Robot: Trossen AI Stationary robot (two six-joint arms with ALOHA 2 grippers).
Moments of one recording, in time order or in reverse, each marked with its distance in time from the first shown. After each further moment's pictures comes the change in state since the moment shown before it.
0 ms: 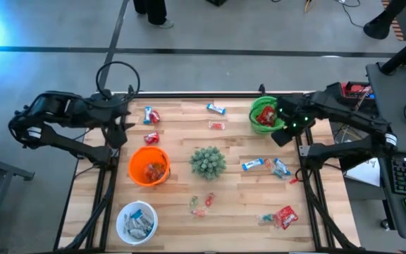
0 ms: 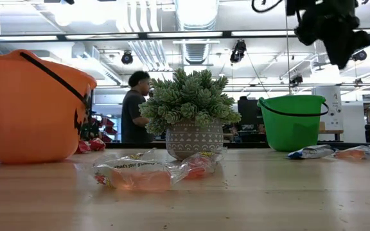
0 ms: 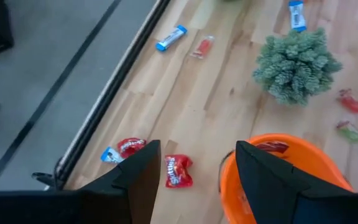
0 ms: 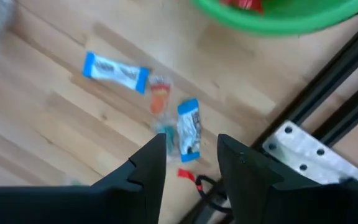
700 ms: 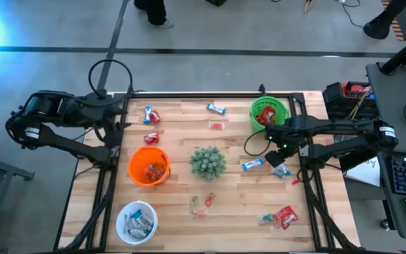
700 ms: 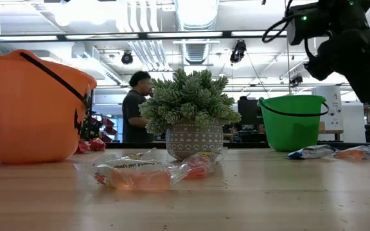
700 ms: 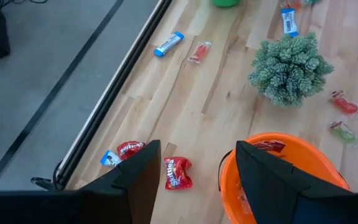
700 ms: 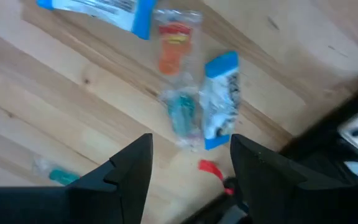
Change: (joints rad) left arm 0.000 -0.044 0.000 0.000 0.011 0.022; right arm 0.257 0.017 -0.349 0.271 -0.113 0.227
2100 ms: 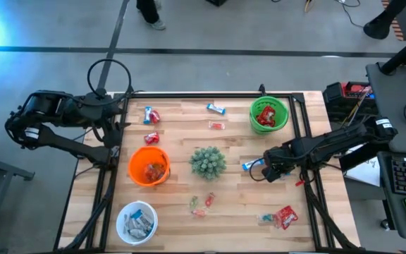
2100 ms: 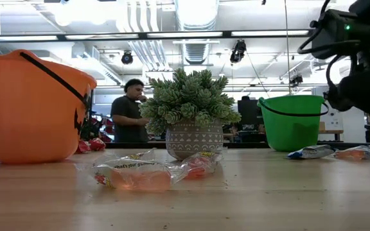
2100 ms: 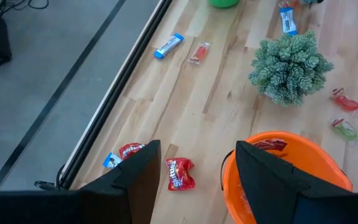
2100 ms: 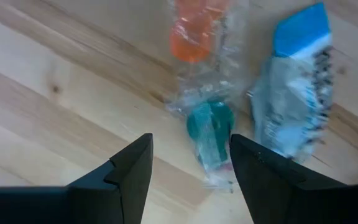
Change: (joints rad) left arm 0.000 -0.007 -0.001 0.001 -0.001 0.026; right arm 0.328 0.000 -0.316 0.449 0.048 0.439
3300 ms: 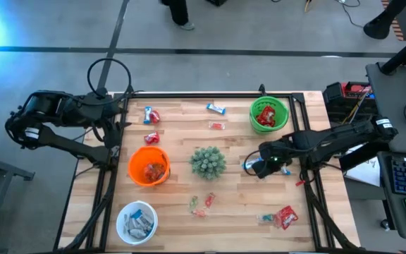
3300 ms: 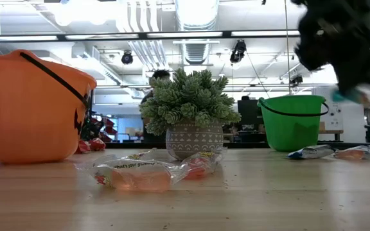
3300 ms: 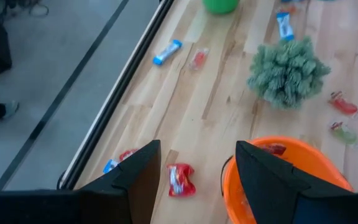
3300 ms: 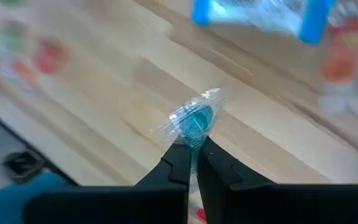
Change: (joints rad) left arm 0.001 0.001 -0.001 0.026 0.000 0.025; right arm 0.001 -0.006 0.278 0.010 -0.014 0.057
